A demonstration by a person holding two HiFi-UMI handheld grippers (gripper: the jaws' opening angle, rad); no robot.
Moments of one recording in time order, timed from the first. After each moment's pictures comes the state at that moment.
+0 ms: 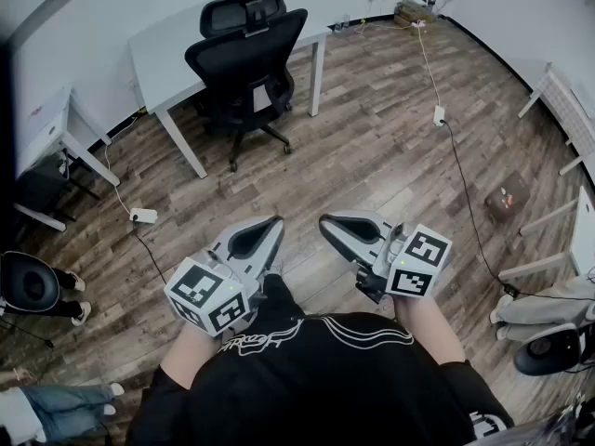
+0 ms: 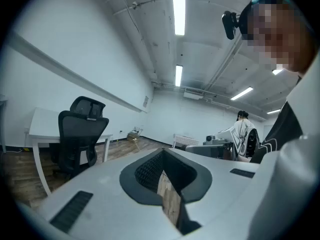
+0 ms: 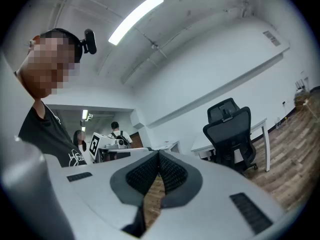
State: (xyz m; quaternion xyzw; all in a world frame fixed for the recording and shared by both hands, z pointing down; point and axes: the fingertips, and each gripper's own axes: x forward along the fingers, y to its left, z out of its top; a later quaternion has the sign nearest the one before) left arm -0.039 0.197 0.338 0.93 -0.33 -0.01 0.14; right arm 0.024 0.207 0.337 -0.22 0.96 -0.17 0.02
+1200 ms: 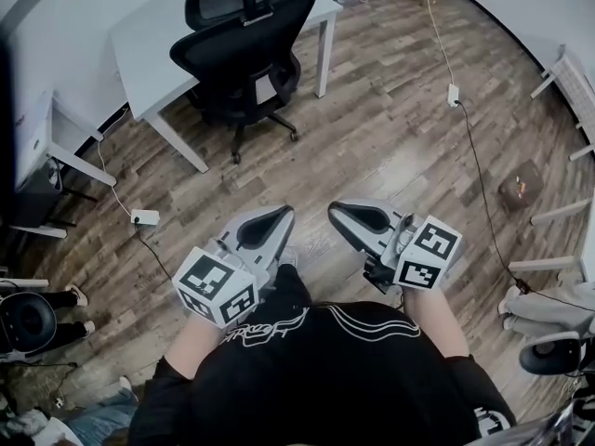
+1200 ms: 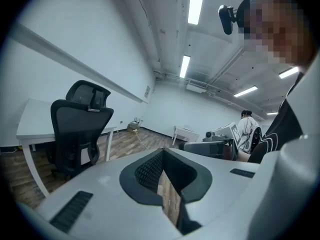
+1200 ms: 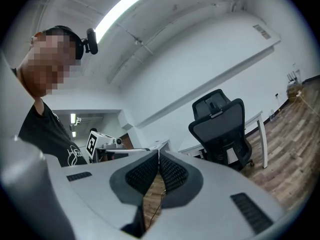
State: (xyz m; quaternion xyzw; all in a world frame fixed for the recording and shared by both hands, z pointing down) left arm -0.054 0.043 0.381 0.94 -0.30 0.04 0.17; right arm 0.006 0.052 0.378 -0.25 0.94 -0.21 0.02
